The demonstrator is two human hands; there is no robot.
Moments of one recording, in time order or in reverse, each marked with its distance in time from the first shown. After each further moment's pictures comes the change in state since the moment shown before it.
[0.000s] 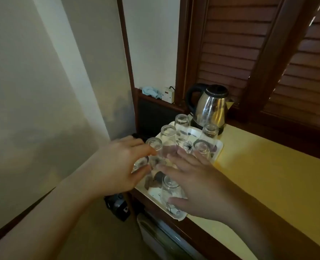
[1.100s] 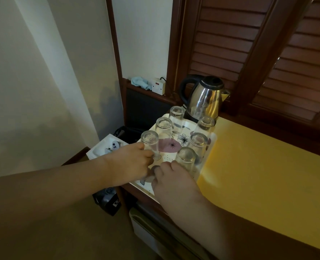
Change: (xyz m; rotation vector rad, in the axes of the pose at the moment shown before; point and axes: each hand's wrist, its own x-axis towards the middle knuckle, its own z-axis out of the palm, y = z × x) left_hand 0.032 -0.036 0.068 0.743 -0.515 0.616; right_hand 0.051 -0.052 0.043 -0.713 -0.265 -0.010
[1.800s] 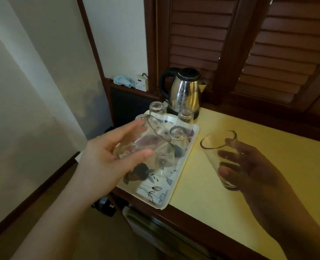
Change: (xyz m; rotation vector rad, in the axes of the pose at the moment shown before) left_hand -0.013 0.038 -0.086 -1.587 0.894 -0.753; right_hand -0.157 0.074 0.080 2.160 0.742 0.690
